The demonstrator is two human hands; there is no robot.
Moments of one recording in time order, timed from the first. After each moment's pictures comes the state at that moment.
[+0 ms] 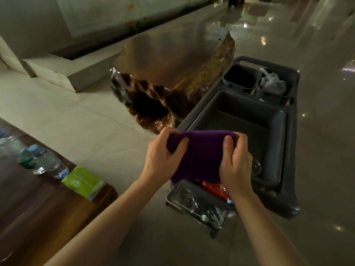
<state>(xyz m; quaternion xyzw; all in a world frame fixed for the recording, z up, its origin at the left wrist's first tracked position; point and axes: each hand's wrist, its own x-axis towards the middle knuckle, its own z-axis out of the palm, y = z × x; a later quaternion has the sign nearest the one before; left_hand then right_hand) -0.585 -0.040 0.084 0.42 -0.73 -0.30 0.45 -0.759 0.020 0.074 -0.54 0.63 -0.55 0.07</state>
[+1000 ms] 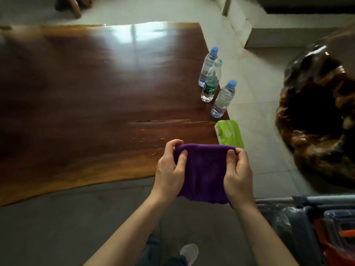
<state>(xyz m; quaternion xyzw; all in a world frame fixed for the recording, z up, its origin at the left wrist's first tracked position) -0.255 0.122 -0.054 0.74 -0.29 -0.24 0.56 -0.394 0.015 -0.059 -0.70 0.48 -0.31 0.43</state>
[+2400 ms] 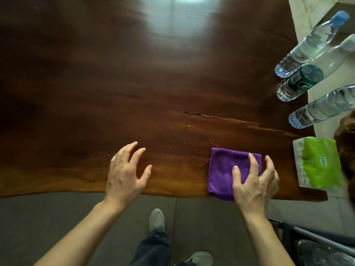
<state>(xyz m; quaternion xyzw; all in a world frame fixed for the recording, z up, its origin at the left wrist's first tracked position) -0.041 0.252 -0.221 0.93 -0.31 -0.09 0.20 -0.247 0.009 -0.239 -0.83 0.53 -0.12 0.13</state>
